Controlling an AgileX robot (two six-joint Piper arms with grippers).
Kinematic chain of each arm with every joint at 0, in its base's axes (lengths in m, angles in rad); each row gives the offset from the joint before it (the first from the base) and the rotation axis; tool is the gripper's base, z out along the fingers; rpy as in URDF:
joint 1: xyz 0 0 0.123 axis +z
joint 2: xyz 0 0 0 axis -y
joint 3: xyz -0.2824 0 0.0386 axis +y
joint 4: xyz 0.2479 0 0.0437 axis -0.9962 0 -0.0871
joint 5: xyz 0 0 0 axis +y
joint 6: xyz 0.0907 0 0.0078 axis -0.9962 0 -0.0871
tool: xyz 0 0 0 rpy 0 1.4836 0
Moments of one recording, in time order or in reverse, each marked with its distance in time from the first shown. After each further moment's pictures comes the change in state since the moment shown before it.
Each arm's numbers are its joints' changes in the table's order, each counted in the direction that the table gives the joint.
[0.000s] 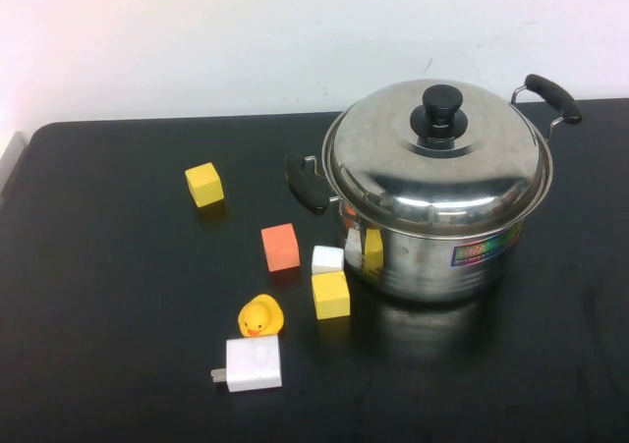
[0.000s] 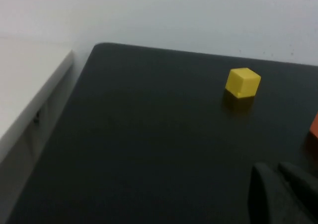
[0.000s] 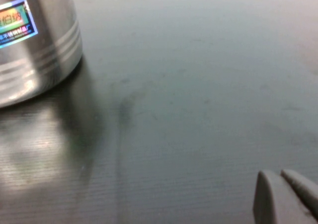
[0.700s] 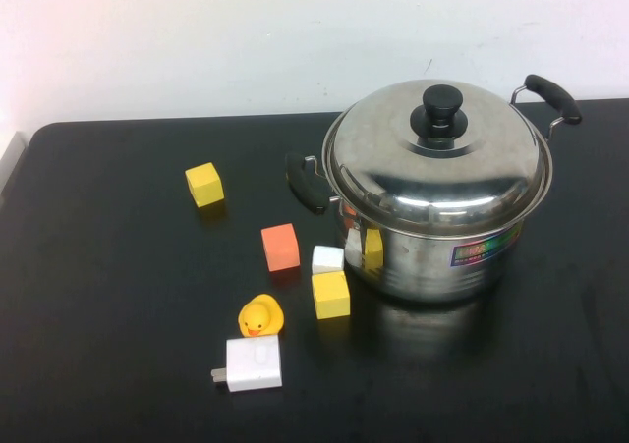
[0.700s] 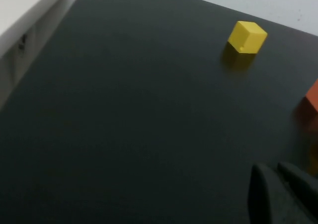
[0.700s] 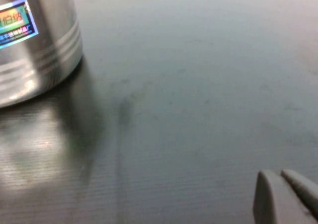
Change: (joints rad) right arm 0.000 0.000 0.000 0.000 0.000 0.000; left arm 0.000 0.000 0.032 0.134 0.109 0.043
